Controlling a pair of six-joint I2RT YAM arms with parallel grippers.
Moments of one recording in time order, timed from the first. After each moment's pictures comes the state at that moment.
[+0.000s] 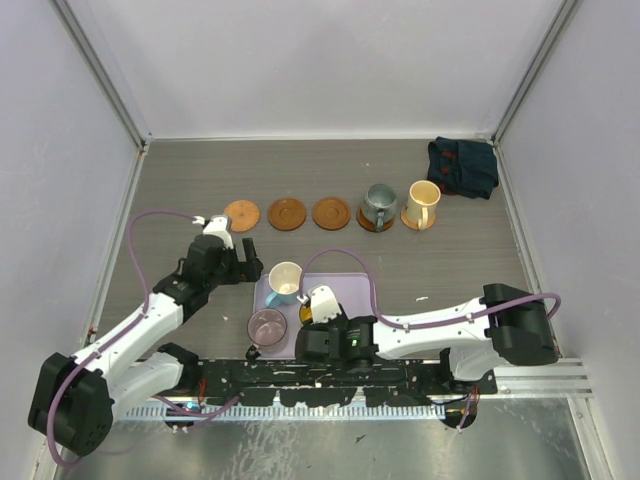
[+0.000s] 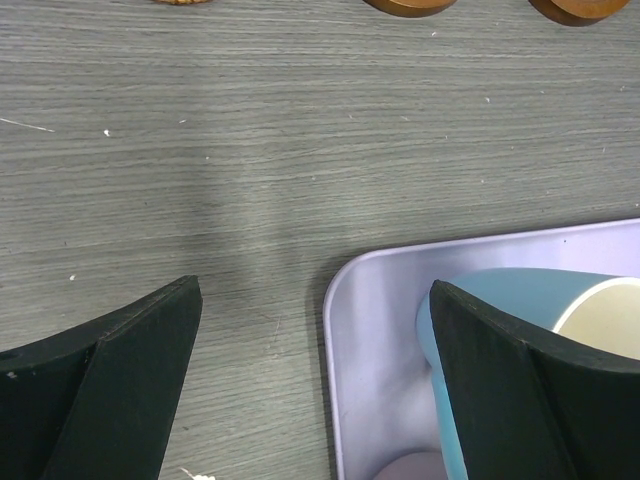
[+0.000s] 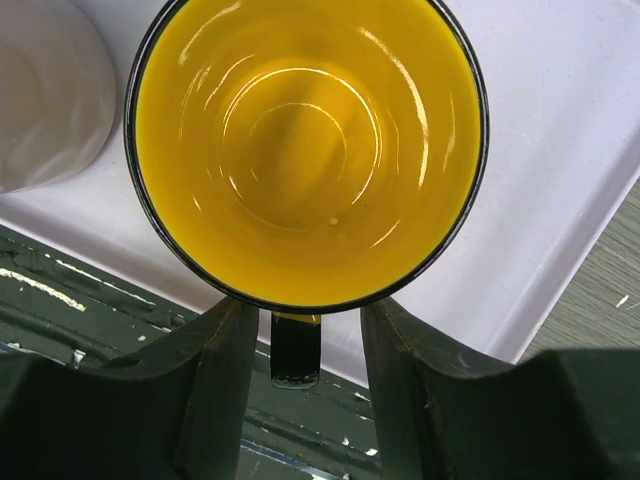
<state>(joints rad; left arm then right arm) -0.43 0.96 0.49 -0.16 -0.08 -0.43 1.52 1.46 0.87 -0.63 0.60 0.90</state>
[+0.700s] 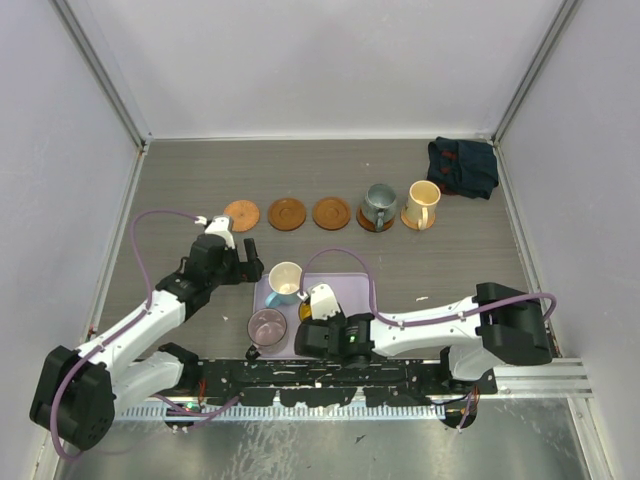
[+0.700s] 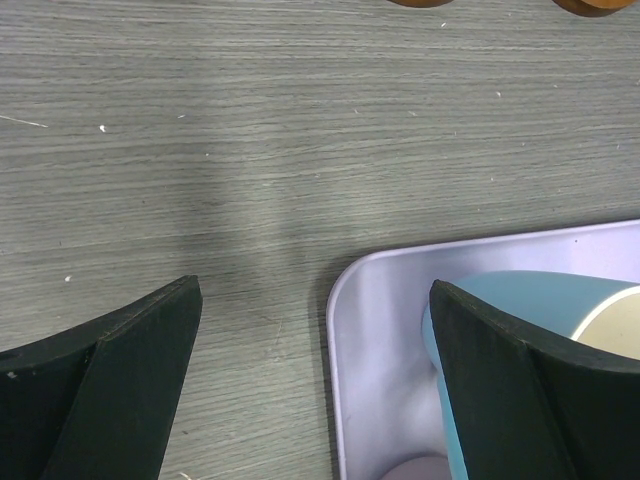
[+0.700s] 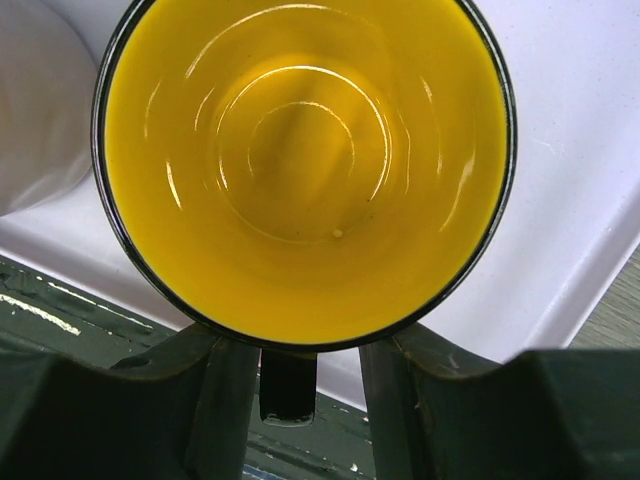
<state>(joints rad) -0.43 1.00 0.49 -0.15 -0.08 -0.43 1.47 1.48 0.83 -0.54 0.57 0.89</state>
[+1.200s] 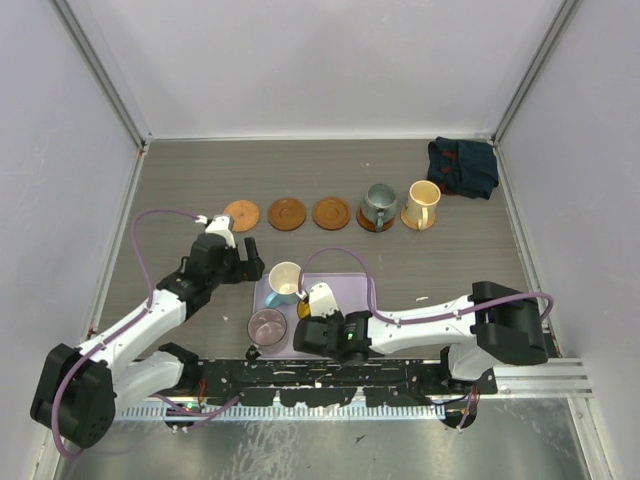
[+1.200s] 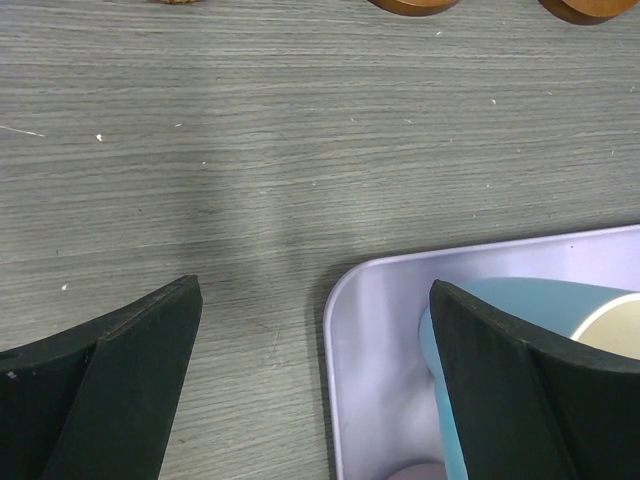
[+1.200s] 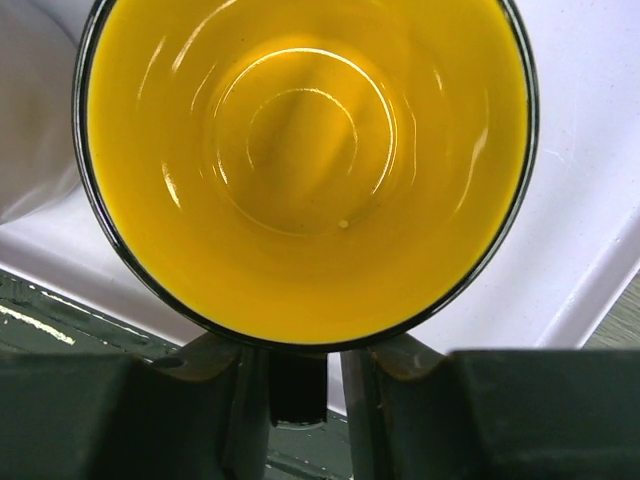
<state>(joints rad) -0.43 1.01 0.49 -0.13 -0.08 -0.43 1.45 1.50 0.83 -0.52 0.54 0.86</state>
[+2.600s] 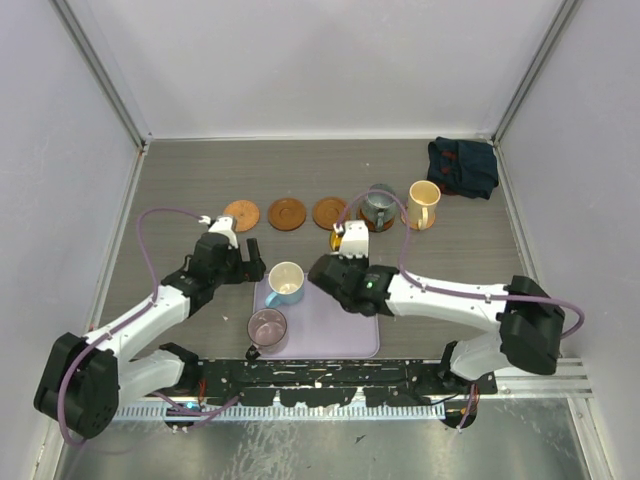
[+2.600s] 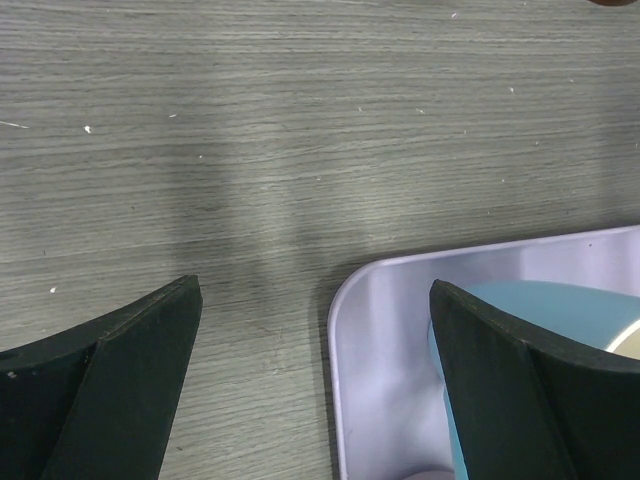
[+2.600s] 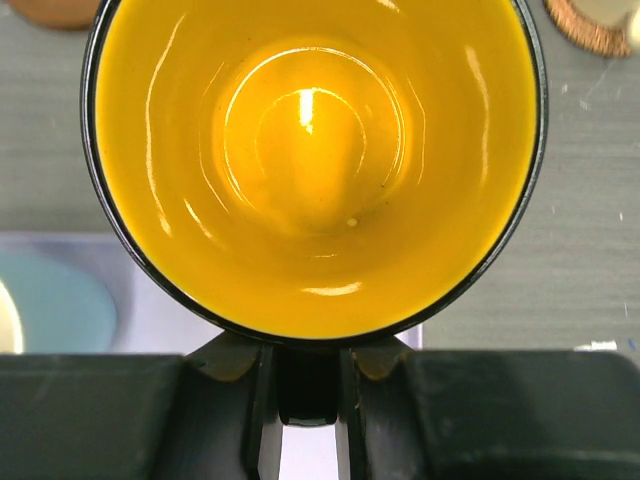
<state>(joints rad) -0.43 1.06 0.49 -0.10 -0.07 -0.43 1.14 1.38 0.90 -0.55 0.85 0.86</state>
